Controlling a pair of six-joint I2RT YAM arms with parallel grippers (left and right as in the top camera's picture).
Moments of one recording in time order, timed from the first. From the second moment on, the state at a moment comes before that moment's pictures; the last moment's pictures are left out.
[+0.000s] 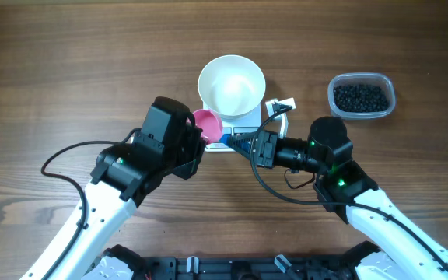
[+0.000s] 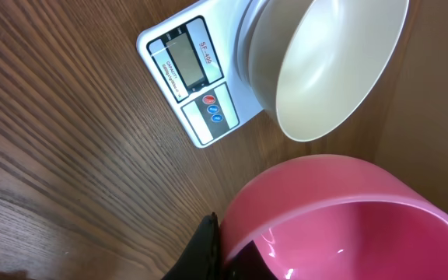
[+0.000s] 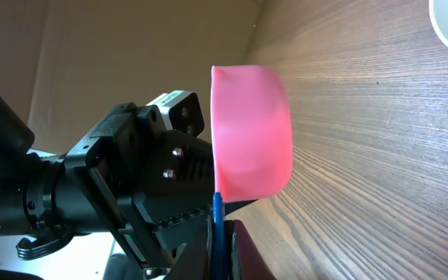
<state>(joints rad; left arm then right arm) -0.51 1.17 1.00 -0.77 0.14 -1.70 0.50 1.17 0.56 0.39 -0.78 1.02</state>
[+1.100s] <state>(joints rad) -0.19 0.94 1.00 -0.77 0.13 -1.38 0.16 1.16 0.62 0.15 -0.74 0.58</state>
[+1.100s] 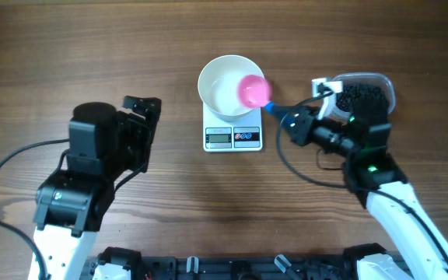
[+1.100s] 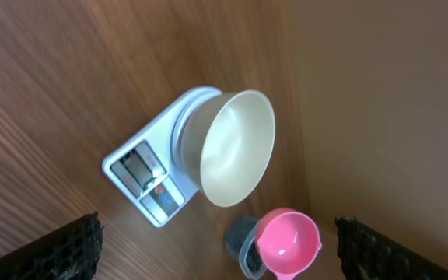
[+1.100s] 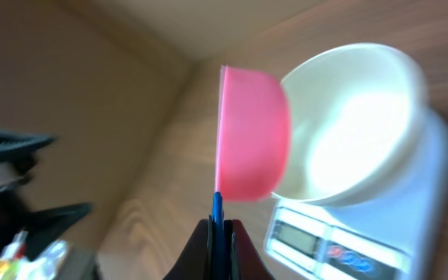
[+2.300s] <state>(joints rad) -0.33 0.96 1.00 -0.83 0.10 -0.75 0.02 1.11 1.35 -1.06 0.07 0.05</state>
